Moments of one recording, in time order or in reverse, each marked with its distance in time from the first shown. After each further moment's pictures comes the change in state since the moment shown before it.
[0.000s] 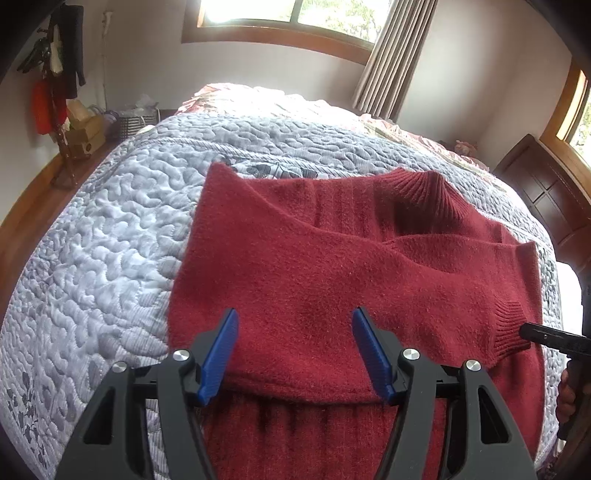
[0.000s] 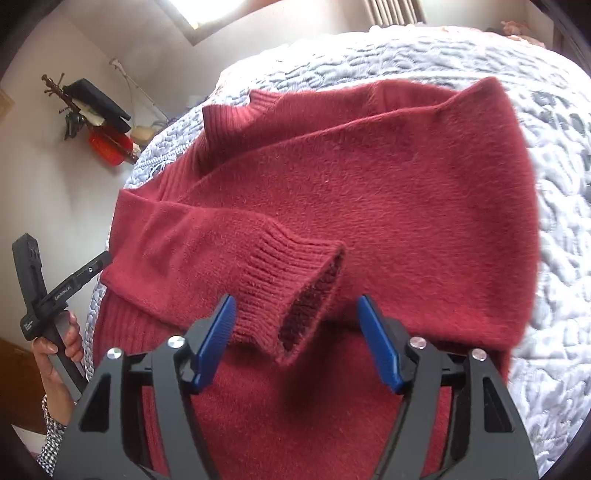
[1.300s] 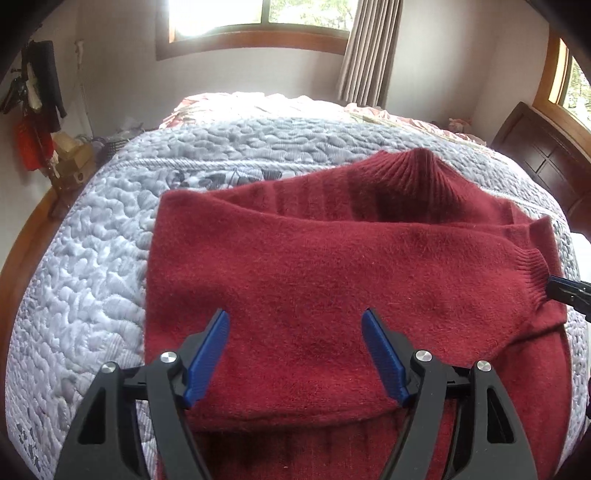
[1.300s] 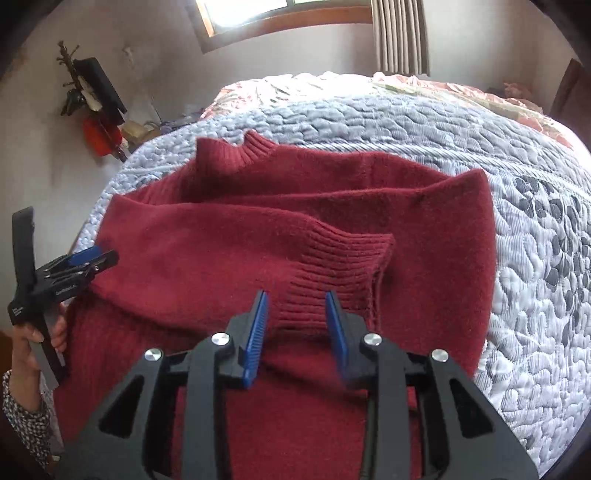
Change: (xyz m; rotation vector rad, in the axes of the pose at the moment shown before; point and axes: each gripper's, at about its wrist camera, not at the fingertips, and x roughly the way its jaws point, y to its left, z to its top) left arm 0.041 -0.039 0.010 0.118 -0.001 0.046; right arm -0.011 -0.004 0.020 -0.149 -0.118 -0.181
